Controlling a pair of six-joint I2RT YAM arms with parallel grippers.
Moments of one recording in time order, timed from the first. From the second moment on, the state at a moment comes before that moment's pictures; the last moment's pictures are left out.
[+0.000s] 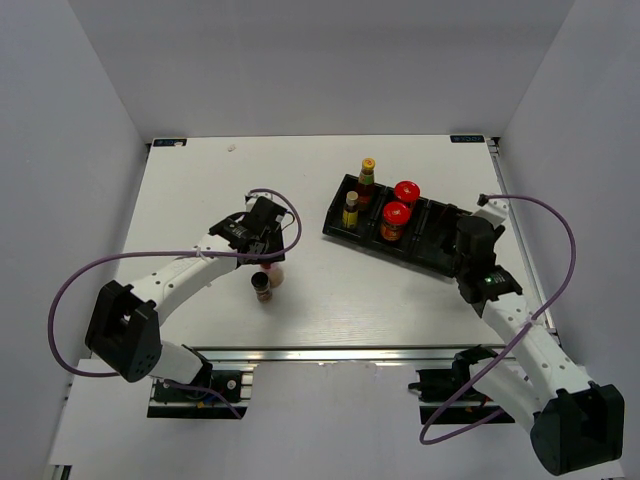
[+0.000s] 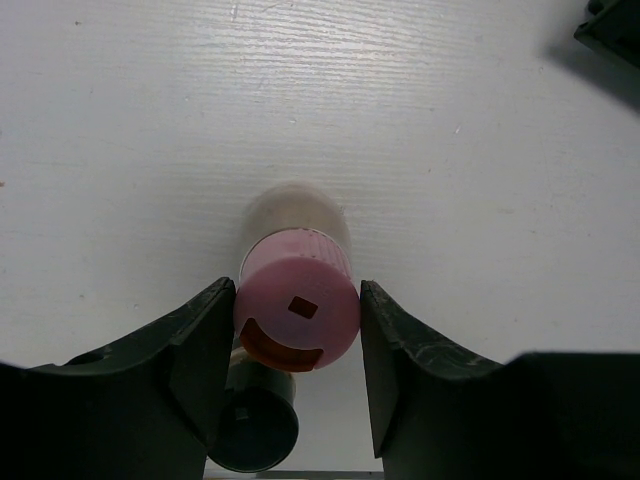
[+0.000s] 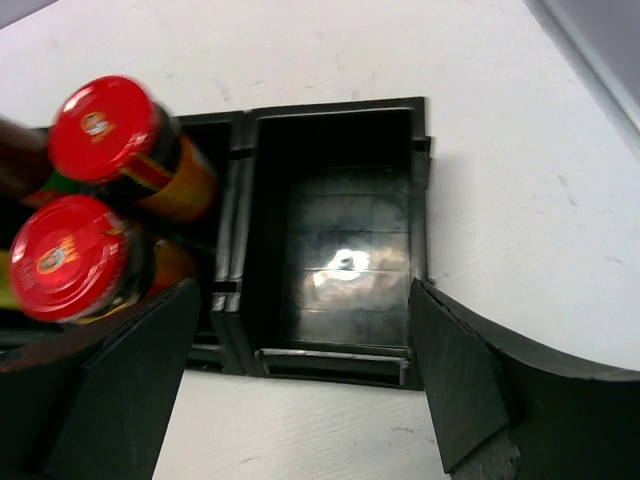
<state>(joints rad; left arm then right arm) -0.60 1.42 1.04 -0.66 -0.33 -0.60 0.28 0.89 0.60 -0.13 0.45 0.43</state>
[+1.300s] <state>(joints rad) -0.64 1.36 1.11 -0.51 0.02 -0.48 0.76 1.47 0.75 0.41 -0.53 -0.13</state>
